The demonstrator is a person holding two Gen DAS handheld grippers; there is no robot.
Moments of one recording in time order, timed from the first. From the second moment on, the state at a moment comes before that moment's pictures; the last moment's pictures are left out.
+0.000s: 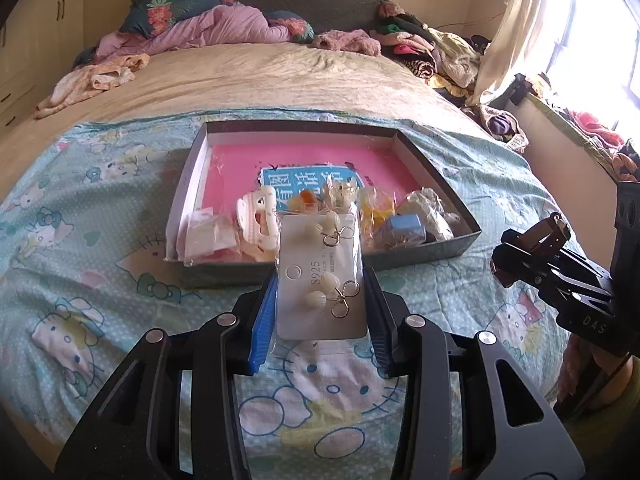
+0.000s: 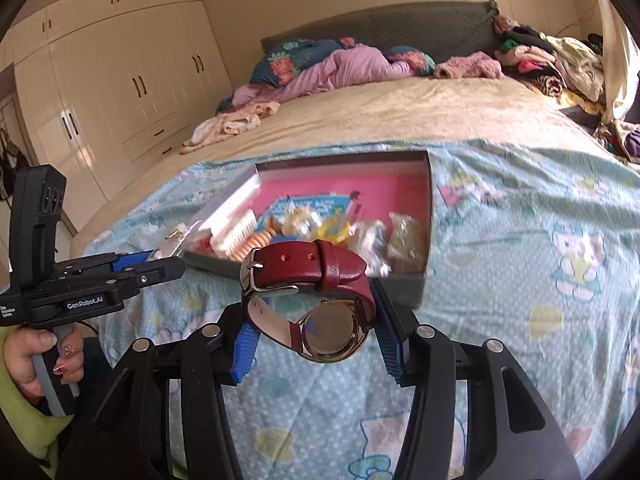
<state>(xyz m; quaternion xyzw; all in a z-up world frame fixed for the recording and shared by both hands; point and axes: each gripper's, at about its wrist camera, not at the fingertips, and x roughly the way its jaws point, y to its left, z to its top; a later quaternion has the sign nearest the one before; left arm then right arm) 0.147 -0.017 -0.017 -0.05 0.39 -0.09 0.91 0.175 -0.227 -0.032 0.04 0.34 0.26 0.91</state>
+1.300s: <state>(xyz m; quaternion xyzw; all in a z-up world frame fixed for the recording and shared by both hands) 0.206 -0.037 -0.024 -0.03 0.41 -0.11 0.91 0.256 -0.205 -0.009 0.03 0.32 0.27 0.91</state>
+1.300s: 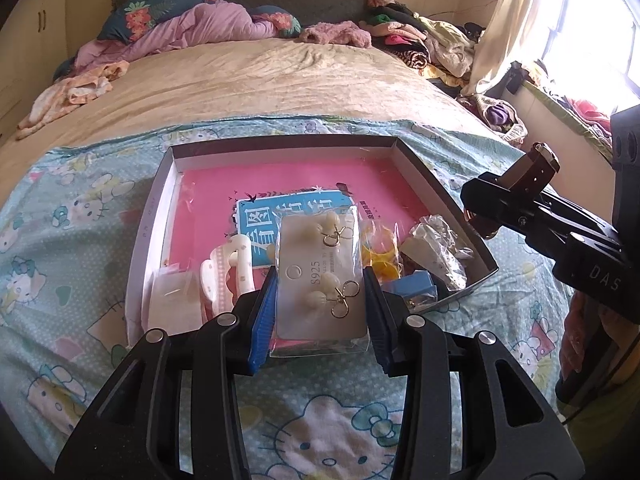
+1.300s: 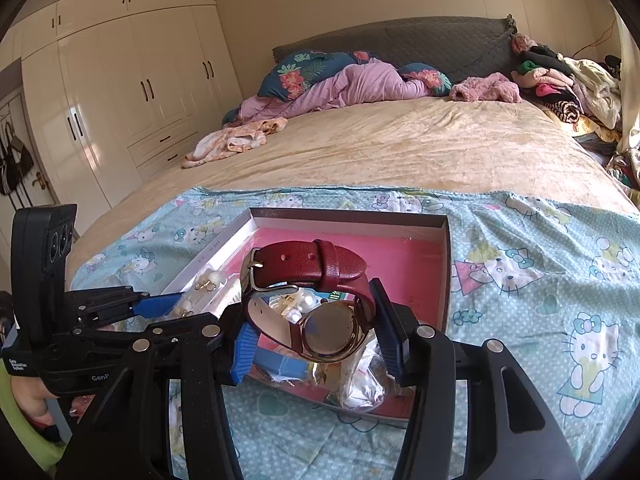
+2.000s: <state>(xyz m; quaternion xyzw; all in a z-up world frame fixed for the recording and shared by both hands) 0.225 -0.041 -0.053 -0.03 0.44 -0.11 0.89 0.283 -0.196 -0.035 0.02 0.35 0.27 0.90</state>
